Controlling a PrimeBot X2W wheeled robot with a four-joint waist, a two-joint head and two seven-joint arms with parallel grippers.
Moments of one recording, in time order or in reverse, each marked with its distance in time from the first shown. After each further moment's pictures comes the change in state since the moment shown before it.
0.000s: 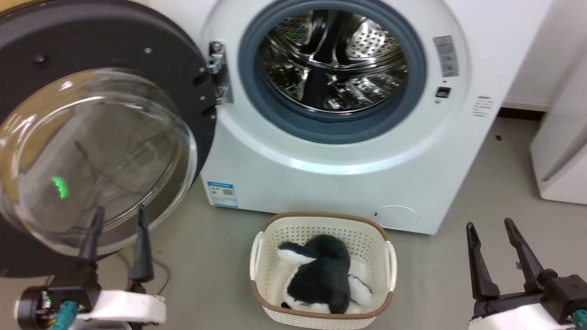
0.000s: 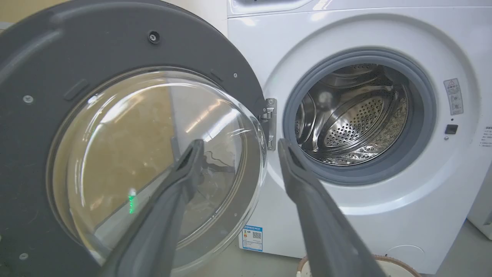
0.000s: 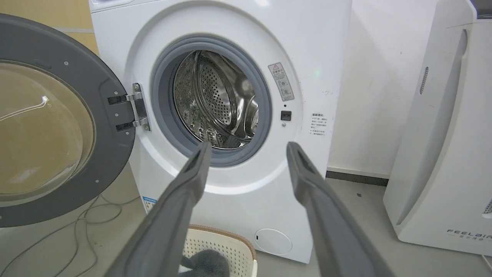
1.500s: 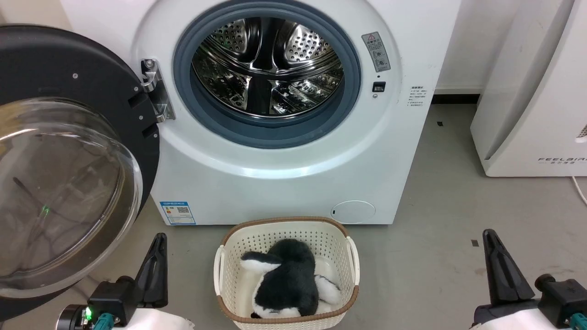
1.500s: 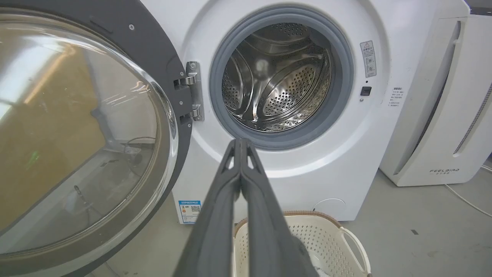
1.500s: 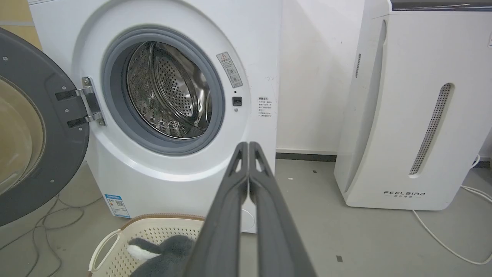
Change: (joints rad) left arm 0.071 -0.022 -0.103 0.036 -0.023 0.018 0.035; right arm 0.030 0.000 -0.003 -0.010 -0.003 0.000 0.032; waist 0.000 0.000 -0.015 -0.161
